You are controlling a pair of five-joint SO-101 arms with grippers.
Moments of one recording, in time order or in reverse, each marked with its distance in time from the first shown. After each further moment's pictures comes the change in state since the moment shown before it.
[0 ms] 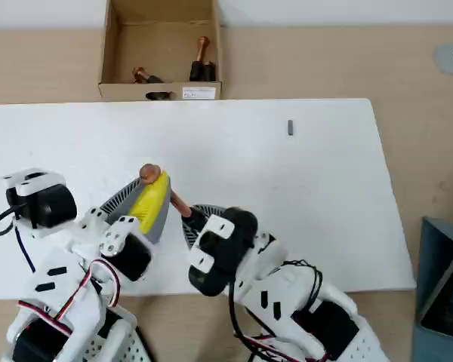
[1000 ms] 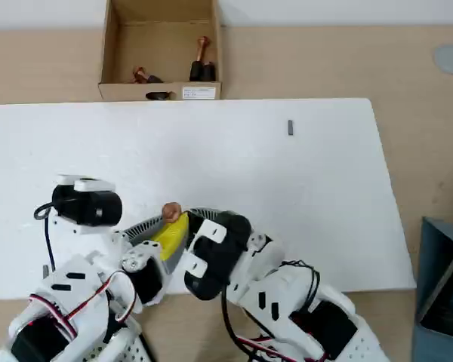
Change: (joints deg) left arm 12.2 -0.3 0.5 17.7 0.8; right arm -0.5 0.0 0.2 0.2 1.7
